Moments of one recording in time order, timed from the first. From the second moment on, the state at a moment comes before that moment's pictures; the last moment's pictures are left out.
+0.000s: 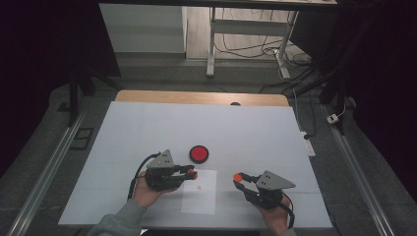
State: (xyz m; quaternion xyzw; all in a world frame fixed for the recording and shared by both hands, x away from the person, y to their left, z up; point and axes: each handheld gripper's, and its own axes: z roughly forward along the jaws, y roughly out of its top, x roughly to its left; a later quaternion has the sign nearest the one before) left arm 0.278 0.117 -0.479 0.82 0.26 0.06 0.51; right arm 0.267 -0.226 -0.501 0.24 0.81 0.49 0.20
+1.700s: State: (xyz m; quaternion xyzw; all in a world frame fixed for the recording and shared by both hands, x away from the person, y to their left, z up) left arm 0.281 0.102 -0.475 0.82 0.25 0.06 0.51; right arm 0.264 -0.165 -0.514 0.18 0.84 0.48 0.16
